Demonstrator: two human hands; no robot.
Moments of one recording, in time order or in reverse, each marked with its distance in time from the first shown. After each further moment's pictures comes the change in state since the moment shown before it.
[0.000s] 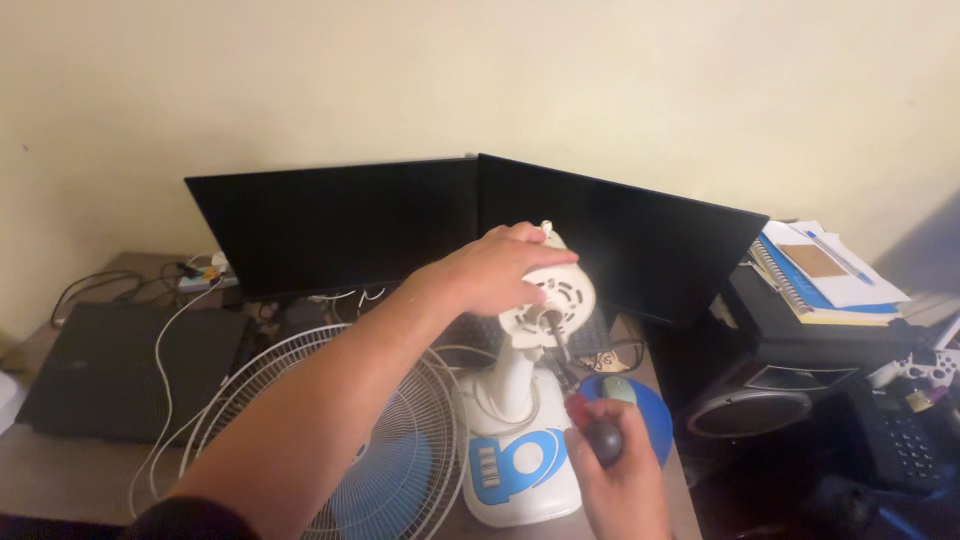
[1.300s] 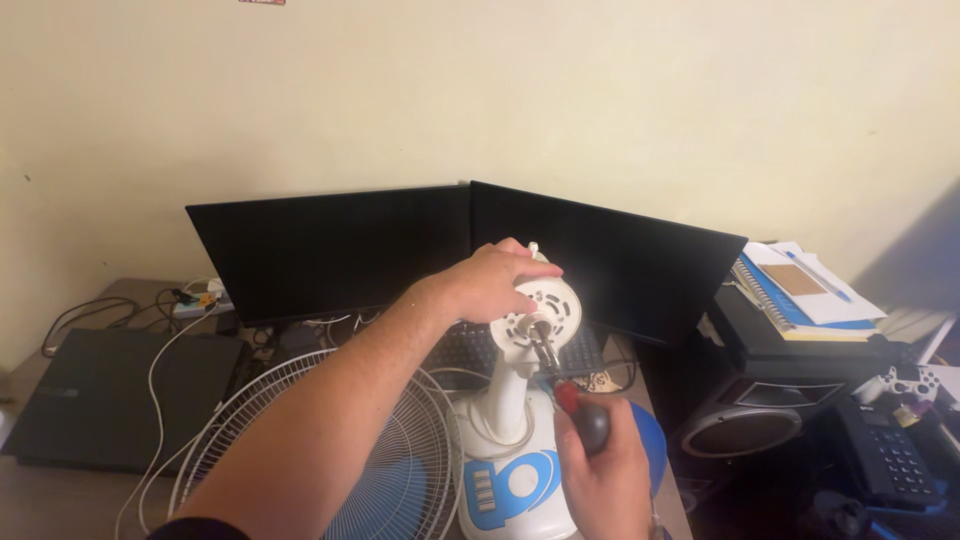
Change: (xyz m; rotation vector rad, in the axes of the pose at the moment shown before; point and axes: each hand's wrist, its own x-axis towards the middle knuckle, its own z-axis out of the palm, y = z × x) left_hand 0.018 -0.016 0.007 -0.107 -0.010 -0.040; right_hand 0.010 -0.028 0.009 -0.251 0.192 -0.169
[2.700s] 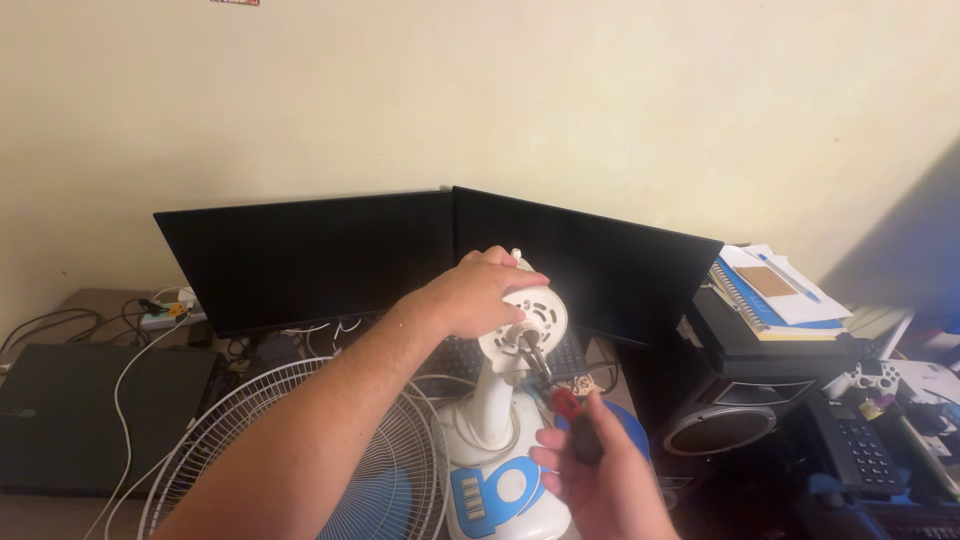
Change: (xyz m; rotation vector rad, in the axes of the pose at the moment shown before) left_hand -0.011 0.018 -0.003 0.048 0.015 -0.055; right_hand 0.031 -0.027 -0.024 0.626 -0.318 0.947
